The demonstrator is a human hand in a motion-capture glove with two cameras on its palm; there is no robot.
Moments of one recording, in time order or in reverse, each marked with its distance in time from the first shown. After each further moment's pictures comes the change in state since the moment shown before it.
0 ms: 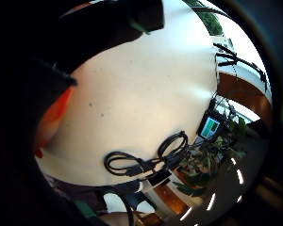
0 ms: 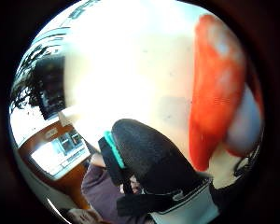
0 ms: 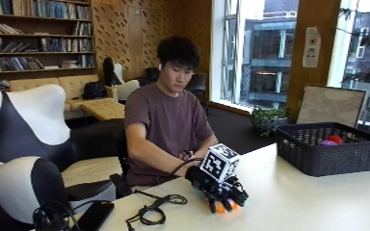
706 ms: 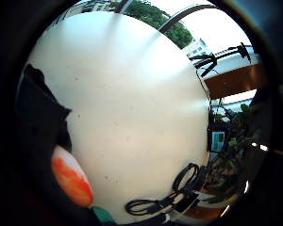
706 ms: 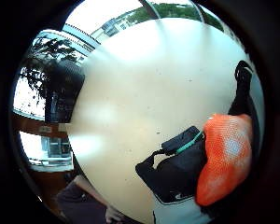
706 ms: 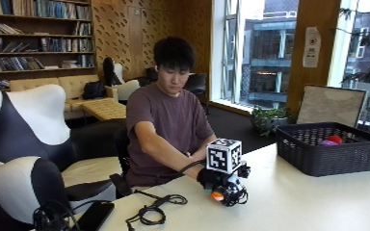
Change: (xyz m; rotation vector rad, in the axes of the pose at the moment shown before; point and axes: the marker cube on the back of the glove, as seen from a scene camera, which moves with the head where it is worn) arm -0.011 -0.039 -0.032 0.414 -0.061 -0.036
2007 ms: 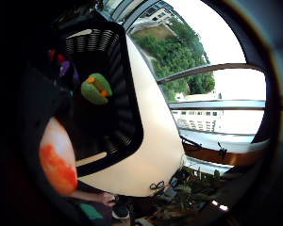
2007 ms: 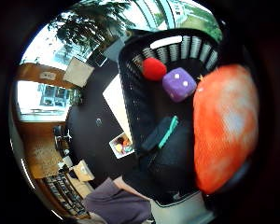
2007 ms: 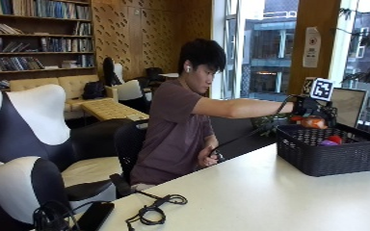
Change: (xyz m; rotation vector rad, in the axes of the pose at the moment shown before) arm -0.515 -0.158 -0.161 -0.198 0.092 -0.603
